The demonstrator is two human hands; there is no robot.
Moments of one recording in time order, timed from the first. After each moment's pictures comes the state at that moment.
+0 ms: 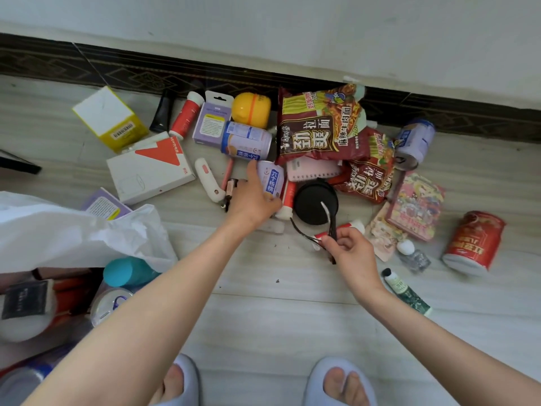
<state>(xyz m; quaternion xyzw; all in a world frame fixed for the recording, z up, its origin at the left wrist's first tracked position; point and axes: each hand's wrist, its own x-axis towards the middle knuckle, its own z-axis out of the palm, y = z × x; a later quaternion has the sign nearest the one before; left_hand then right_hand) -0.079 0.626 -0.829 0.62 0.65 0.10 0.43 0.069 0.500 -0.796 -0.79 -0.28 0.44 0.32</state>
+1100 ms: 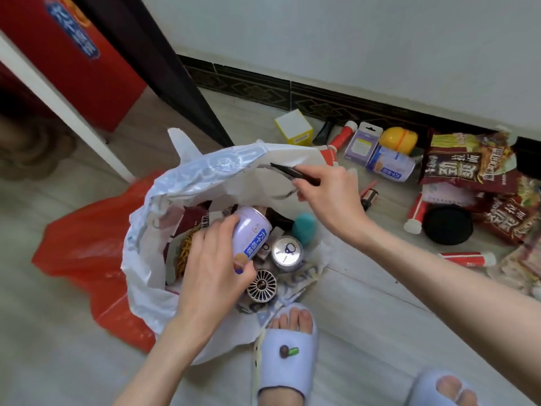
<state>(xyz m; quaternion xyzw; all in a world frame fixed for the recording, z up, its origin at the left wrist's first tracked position) -0.353 0.423 -0.691 0.65 0.73 0.19 0.08 -0.190 0.540 -0.655 -0.57 -0.67 0.37 0.29</state>
